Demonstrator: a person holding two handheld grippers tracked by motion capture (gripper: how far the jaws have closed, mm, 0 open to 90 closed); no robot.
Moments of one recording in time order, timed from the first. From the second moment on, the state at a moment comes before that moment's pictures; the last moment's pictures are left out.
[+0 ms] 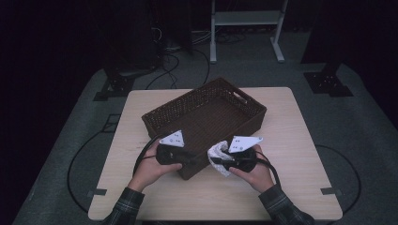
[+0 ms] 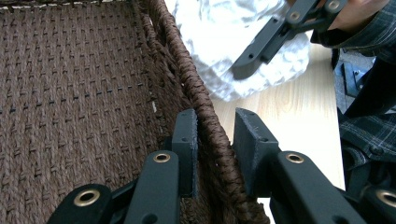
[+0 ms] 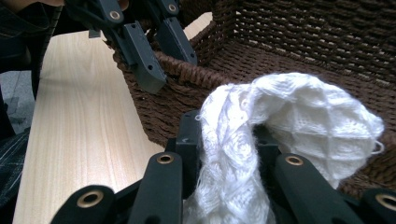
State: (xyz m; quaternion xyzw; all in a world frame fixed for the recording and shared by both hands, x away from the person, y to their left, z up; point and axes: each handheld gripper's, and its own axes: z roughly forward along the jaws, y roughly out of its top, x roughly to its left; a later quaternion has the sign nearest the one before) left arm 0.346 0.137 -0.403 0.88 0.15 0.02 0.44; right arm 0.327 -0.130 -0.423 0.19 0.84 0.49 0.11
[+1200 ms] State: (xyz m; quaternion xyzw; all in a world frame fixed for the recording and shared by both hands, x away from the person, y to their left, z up) left arm 0.346 0.137 -0.404 0.88 0.15 0.02 0.44; right arm 0.332 -0.112 -0.460 0.19 0.88 0.43 0.08
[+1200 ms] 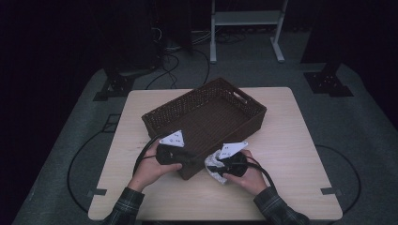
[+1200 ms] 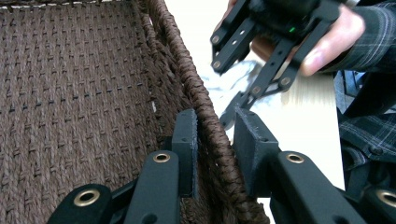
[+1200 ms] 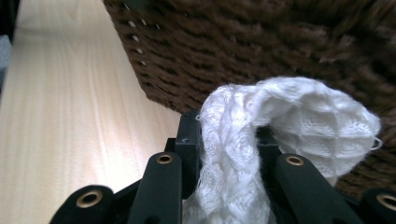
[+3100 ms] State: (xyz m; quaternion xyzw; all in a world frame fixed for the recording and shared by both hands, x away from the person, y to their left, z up) left arm 0.346 0.137 -0.403 0.88 0.15 0.02 0.44; right arm 0.304 -0.083 -0.441 0.13 0.86 0.49 0.04
